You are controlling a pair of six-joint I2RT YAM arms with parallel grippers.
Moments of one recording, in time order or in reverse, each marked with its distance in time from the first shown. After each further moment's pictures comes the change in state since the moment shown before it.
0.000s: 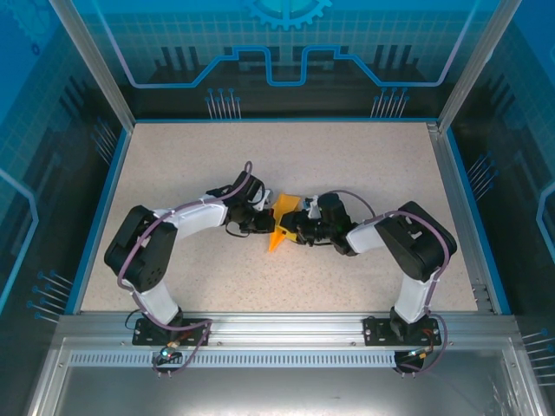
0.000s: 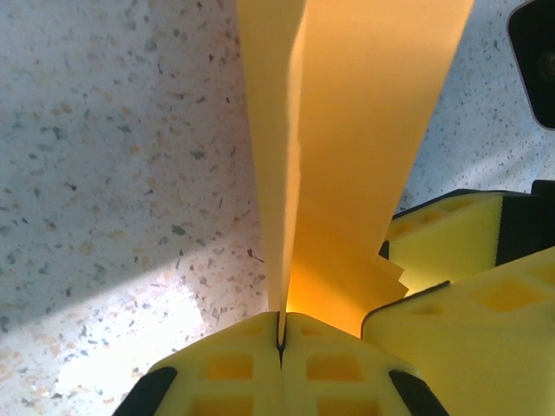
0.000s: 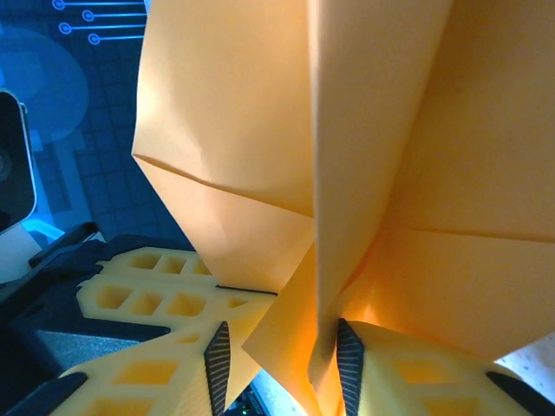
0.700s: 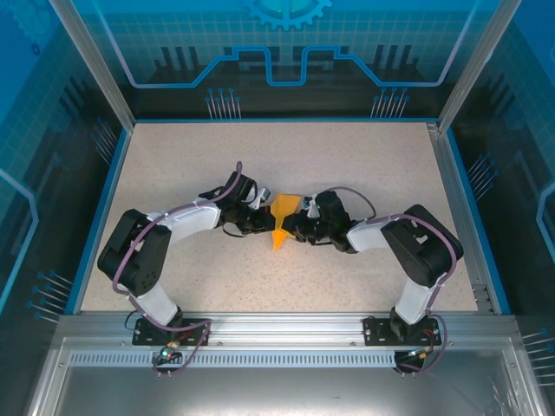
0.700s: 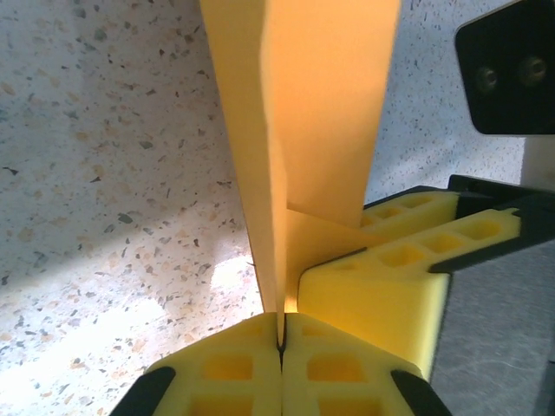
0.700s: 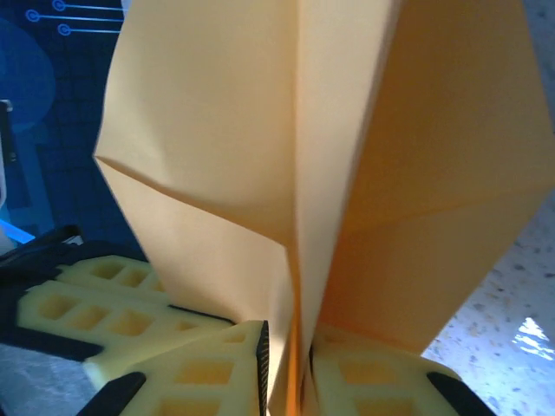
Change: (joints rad) left arm 0.039 -0.041 -0.058 0.096 0.134 -0.080; right arm 0.009 -0.060 0.032 -0.150 0.053 -0.103
